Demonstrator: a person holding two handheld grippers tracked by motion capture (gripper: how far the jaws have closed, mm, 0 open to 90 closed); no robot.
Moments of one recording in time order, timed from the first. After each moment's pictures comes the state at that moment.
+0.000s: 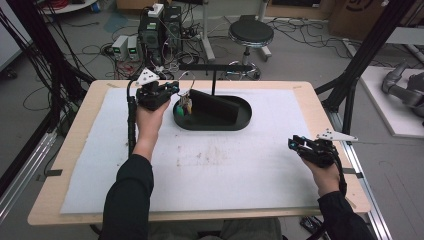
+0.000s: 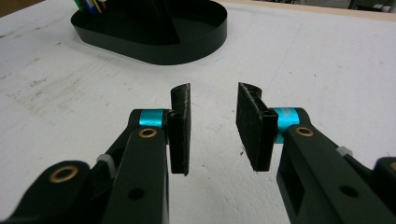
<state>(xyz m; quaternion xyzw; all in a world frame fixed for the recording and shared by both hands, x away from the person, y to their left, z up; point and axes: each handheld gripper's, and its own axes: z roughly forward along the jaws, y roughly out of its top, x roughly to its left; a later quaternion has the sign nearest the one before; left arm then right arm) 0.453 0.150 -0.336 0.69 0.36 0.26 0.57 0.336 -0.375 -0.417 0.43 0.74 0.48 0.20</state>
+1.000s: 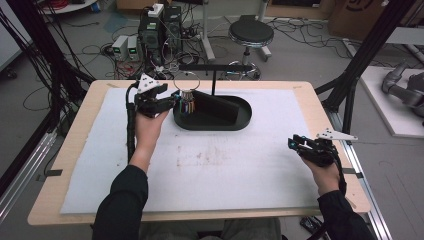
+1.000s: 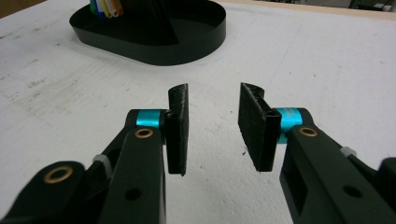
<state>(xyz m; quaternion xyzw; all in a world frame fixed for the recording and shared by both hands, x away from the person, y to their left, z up) 0.427 0.146 -0.335 0.70 0.38 0.30 0.53 0.339 -0.376 -0.418 0.43 0.74 0.48 0.20</state>
